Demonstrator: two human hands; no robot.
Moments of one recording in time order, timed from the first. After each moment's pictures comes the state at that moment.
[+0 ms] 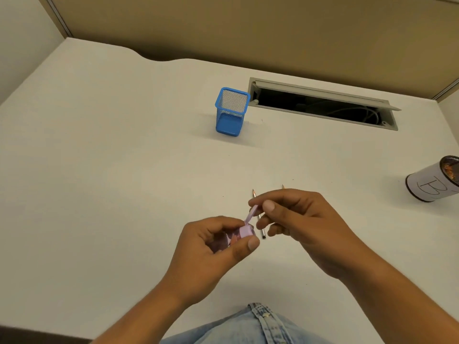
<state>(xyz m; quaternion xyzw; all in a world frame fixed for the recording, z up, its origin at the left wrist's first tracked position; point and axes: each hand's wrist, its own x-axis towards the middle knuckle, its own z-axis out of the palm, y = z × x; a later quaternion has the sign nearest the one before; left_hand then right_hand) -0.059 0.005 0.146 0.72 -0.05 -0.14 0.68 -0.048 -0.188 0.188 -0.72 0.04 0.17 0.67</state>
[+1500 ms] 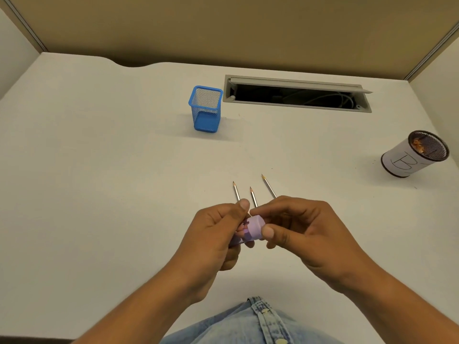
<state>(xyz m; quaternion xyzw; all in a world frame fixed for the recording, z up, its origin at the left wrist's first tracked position) -0.066 -0.039 0.174 0.62 0.02 -0.32 0.72 -0.101 -0.216 0.188 -0.70 0.02 0.09 0.71</state>
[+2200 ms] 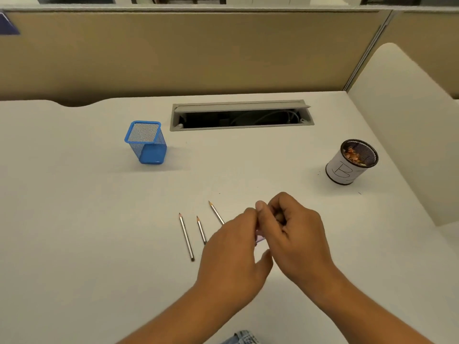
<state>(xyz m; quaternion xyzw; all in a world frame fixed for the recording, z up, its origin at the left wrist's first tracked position) -0.075 -0.184 0.166 0.88 -0.27 -0.09 0.37 -0.099 -0.313 0.160 -0.87 0.13 -0.19 0.45</state>
